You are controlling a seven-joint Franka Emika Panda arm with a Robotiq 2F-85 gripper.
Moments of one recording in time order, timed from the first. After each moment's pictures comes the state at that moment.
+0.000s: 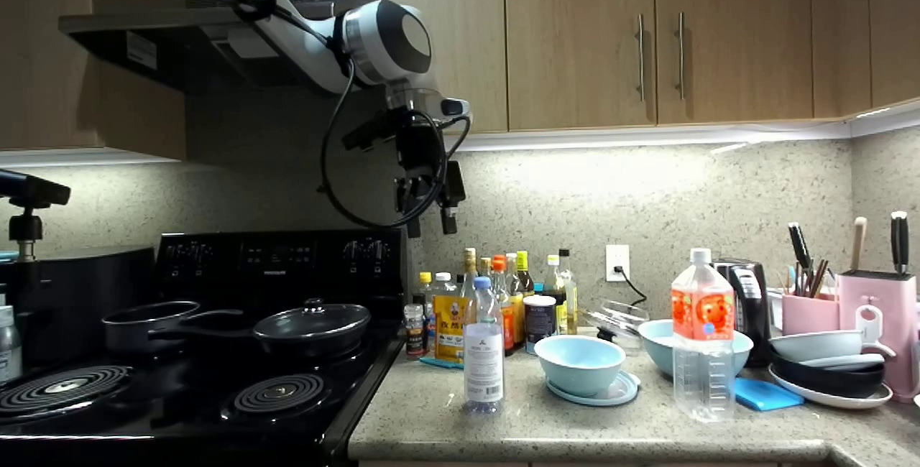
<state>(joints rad) -0.02 -0.12 0.02 -1.97 -0.12 1.86 0.50</state>
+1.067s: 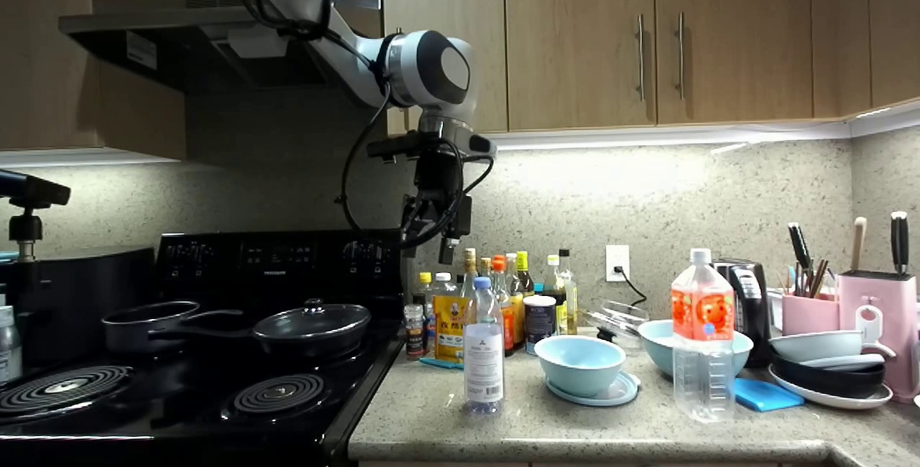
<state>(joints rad) -0.04 0.02 -0.04 -1.87 0.10 1.72 0.34</state>
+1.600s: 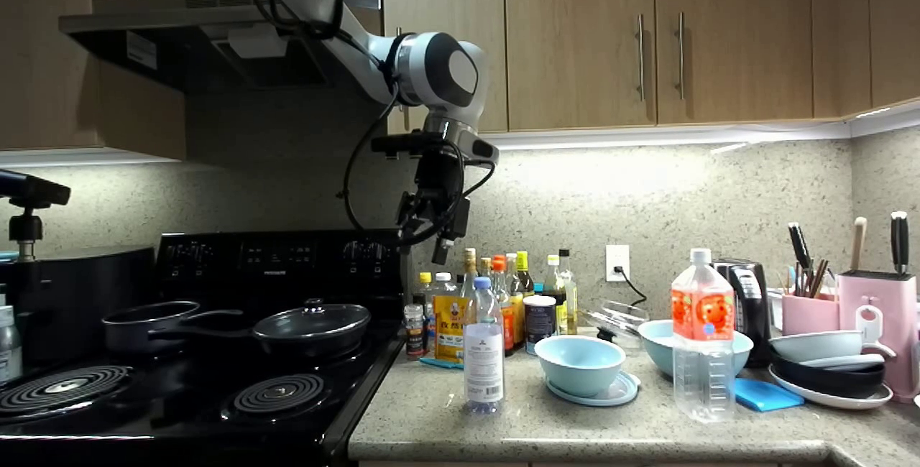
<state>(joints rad) -0.04 0.05 -0.06 -1.82 0.17 1.66 0.31</state>
